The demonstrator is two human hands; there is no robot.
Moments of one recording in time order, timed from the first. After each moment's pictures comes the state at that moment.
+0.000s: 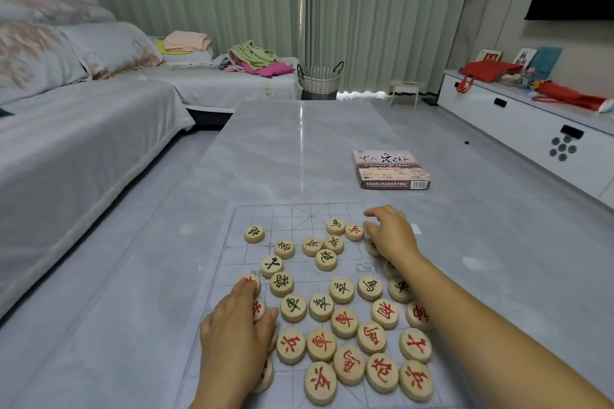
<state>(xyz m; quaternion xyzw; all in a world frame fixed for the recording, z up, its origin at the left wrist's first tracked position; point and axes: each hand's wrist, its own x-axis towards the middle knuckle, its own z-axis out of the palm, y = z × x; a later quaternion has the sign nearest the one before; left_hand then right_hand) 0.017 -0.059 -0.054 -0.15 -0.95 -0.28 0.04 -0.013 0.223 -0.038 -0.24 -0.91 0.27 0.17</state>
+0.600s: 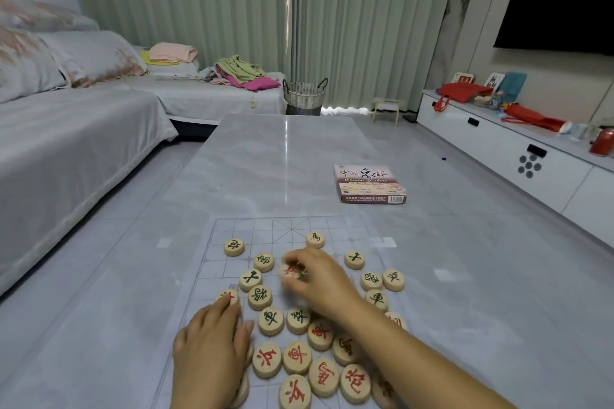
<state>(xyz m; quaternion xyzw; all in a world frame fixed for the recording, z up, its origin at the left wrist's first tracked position) 0.018 -0.058 -0.052 -0.17 -0.97 -0.19 0.04 0.026 0.125 -0.014 -0.04 -0.95 0.30 0.11</state>
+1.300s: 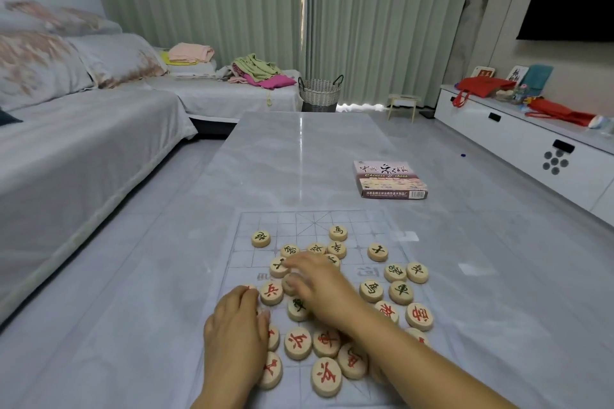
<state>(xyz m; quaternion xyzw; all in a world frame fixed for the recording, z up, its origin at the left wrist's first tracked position) 0.018 -0.066 -0.046 -0.17 -0.96 -0.23 0.06 0.024 0.091 -0.026 0.02 -0.94 0.32 0.09</state>
